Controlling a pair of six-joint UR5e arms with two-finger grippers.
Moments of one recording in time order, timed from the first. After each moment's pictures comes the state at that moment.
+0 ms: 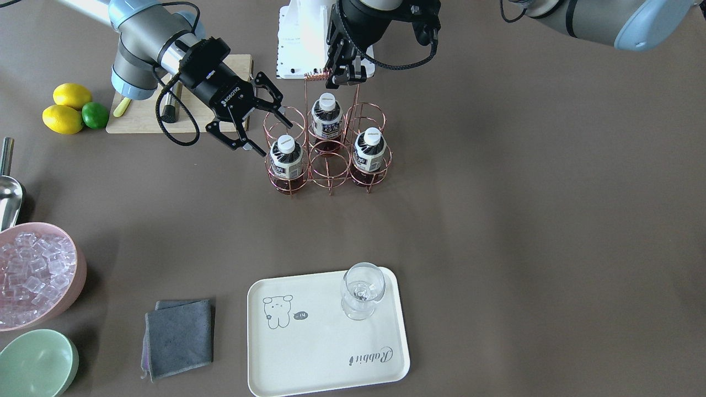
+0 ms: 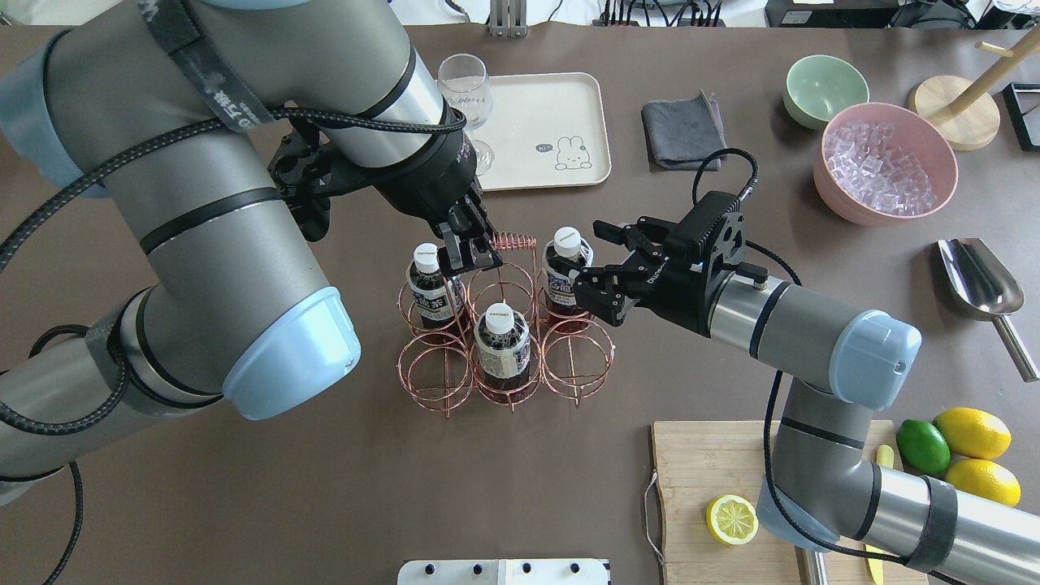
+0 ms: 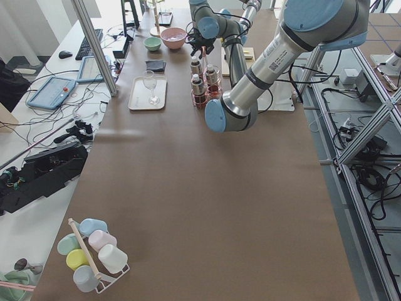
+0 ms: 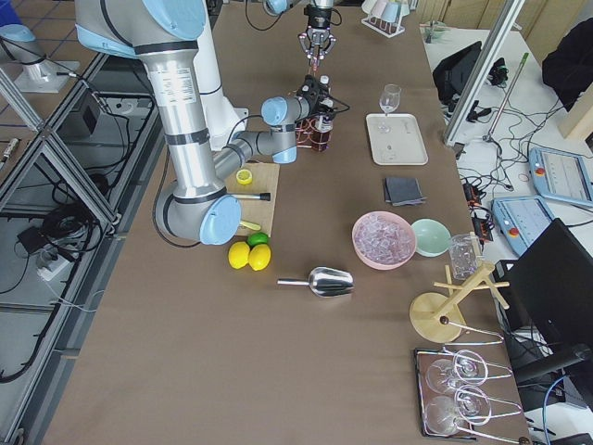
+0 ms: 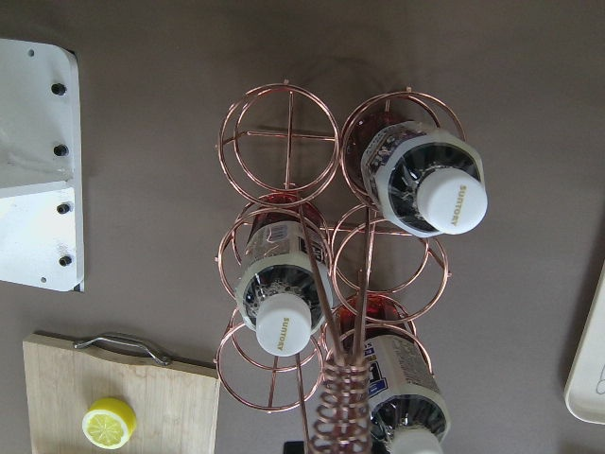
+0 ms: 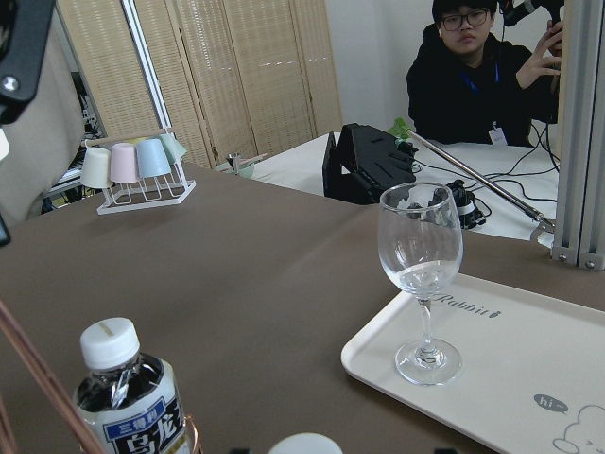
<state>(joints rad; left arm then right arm) -0.70 -2.46 -1.91 -1.32 -2.24 -2.94 0.47 -1.28 1.76 -0.28 1.42 0.61</state>
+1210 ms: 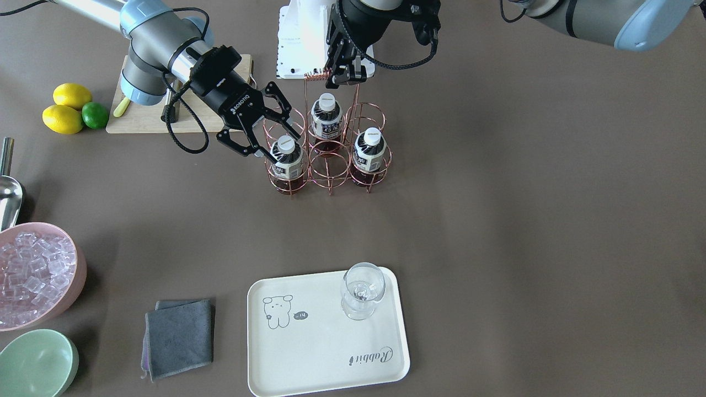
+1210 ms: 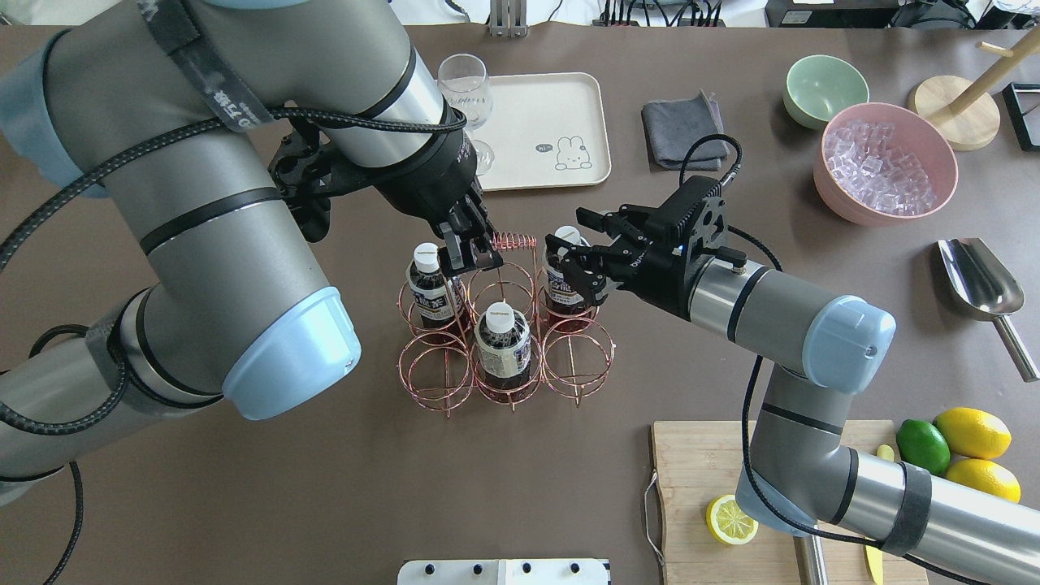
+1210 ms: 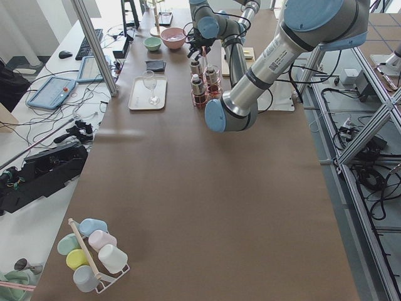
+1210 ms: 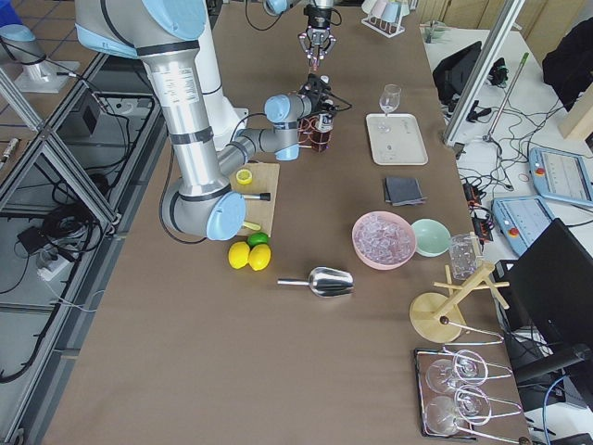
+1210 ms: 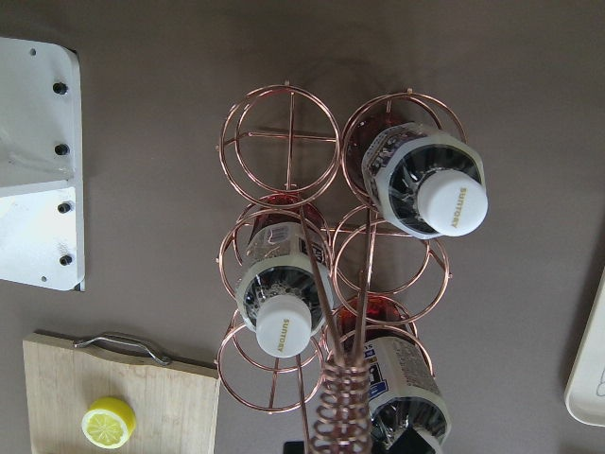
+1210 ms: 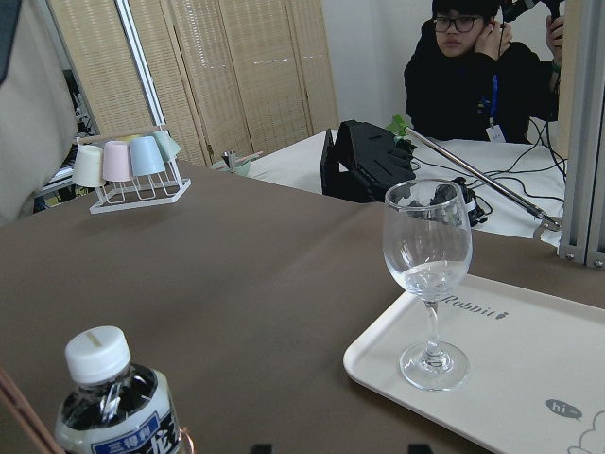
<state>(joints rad) -0.70 -2.46 -1.91 -1.32 -2.24 -2.94 0.47 -1.23 1.72 -0.30 1.41 0.62</state>
